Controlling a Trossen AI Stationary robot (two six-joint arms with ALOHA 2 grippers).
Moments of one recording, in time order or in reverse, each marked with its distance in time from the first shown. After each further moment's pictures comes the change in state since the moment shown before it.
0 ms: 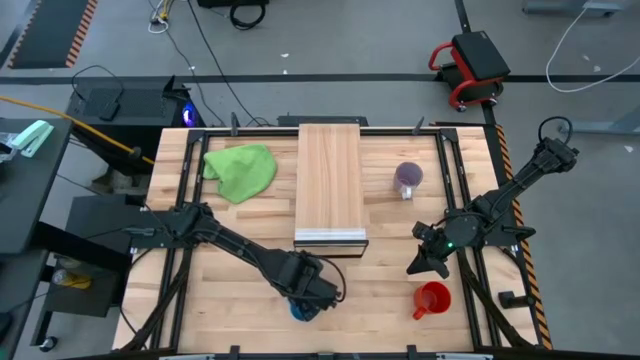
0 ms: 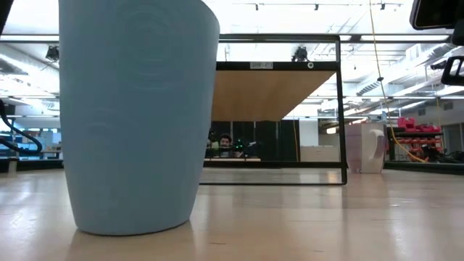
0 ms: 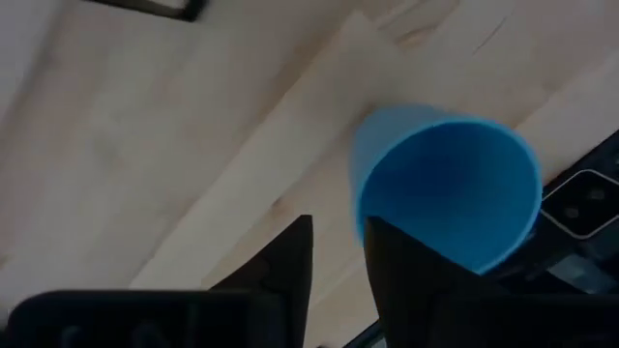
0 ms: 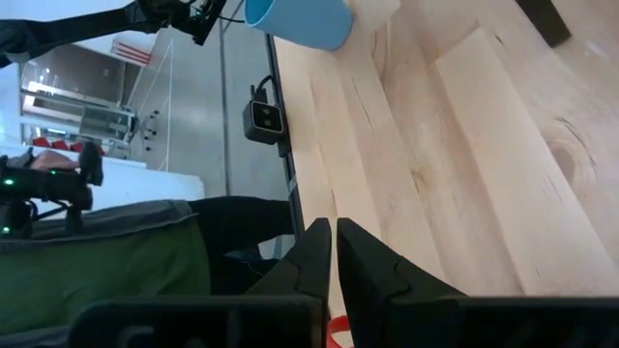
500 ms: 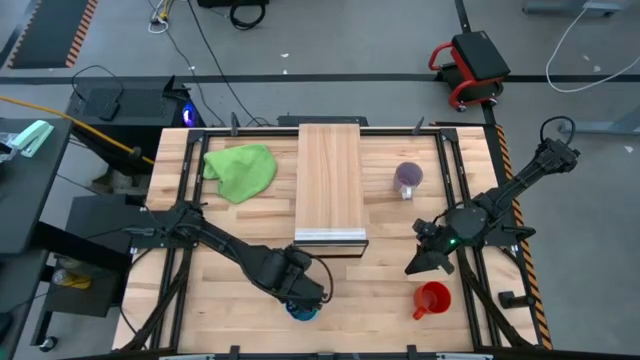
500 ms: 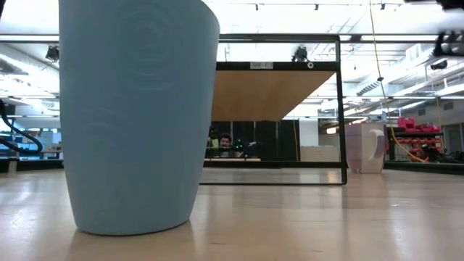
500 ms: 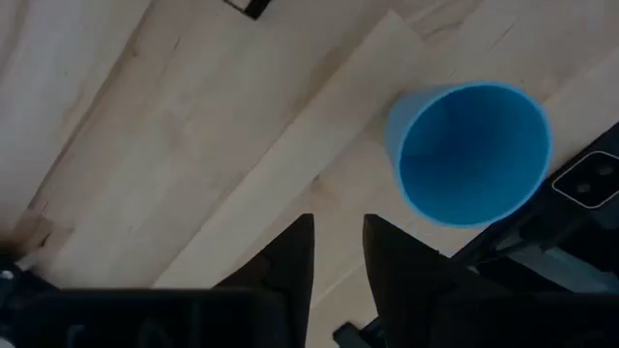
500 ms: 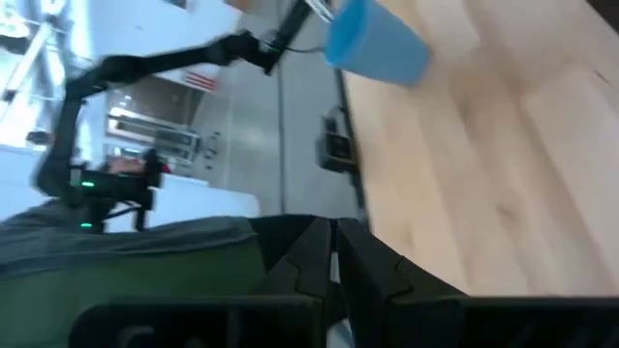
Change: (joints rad) left arm -0.047 -0.083 0.013 -0.117 -0.067 -0.044; right arm -0.022 -0.011 0.052 0.131 -0.021 0.013
